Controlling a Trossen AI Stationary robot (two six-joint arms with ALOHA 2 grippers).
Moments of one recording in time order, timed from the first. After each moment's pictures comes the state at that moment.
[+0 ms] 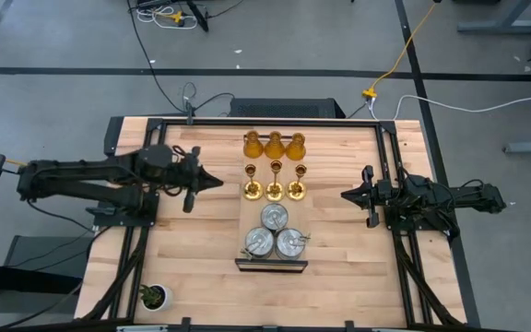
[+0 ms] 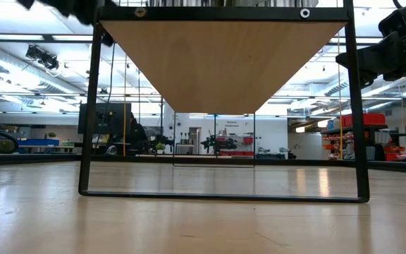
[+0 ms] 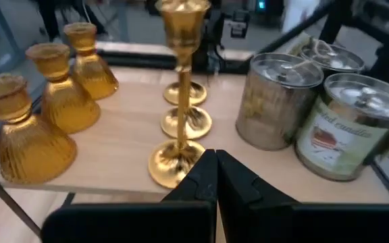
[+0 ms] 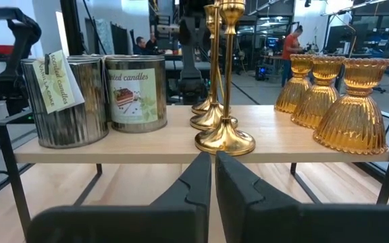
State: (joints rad) left arm 0.09 0.80 0.69 -0.20 0.08 -0.04; right arm 0.07 0.00 0.02 0.02 0.06 -0.01
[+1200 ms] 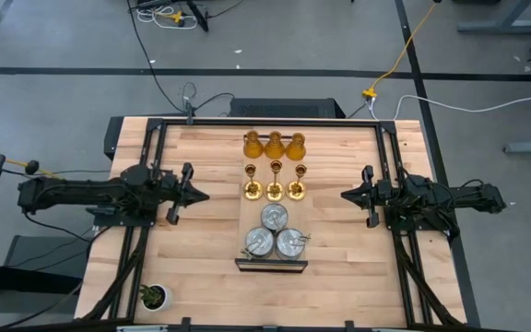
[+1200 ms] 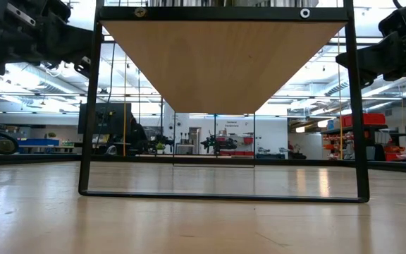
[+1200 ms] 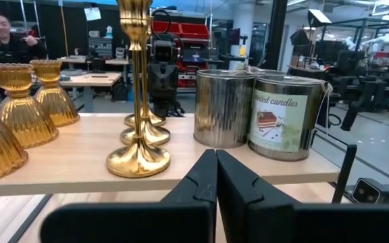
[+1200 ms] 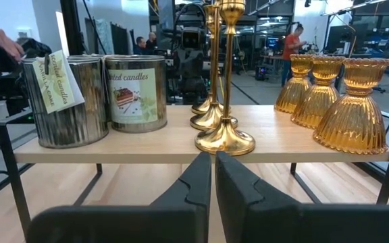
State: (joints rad) left arm 0.12 0.42 0.07 0.44 0.25 -0.07; right arm 0.07 0.00 0.02 0.02 0.06 -0.01
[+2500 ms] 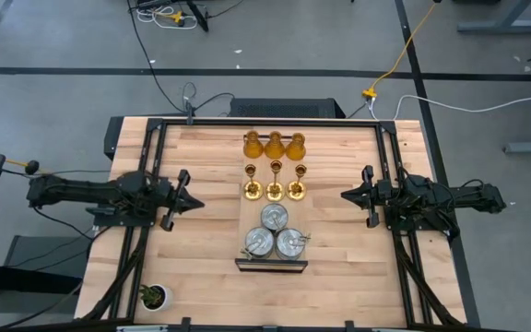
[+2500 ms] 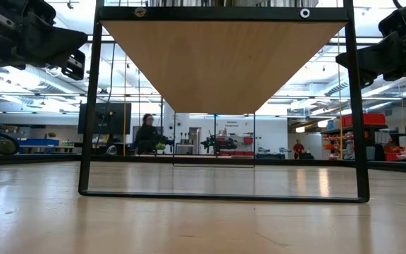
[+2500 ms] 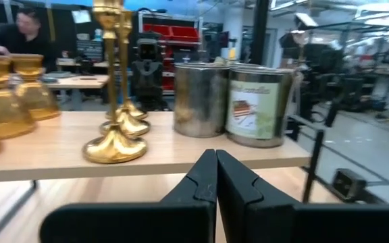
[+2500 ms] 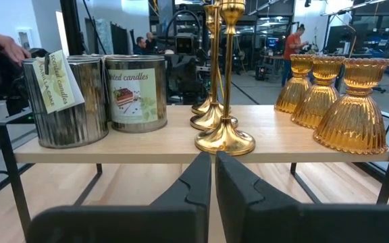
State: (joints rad) left arm -0.02 0.24 0.01 0.33 0.16 -0.08; right arm 0.07 0.00 0.02 0.02 0.06 -0.01
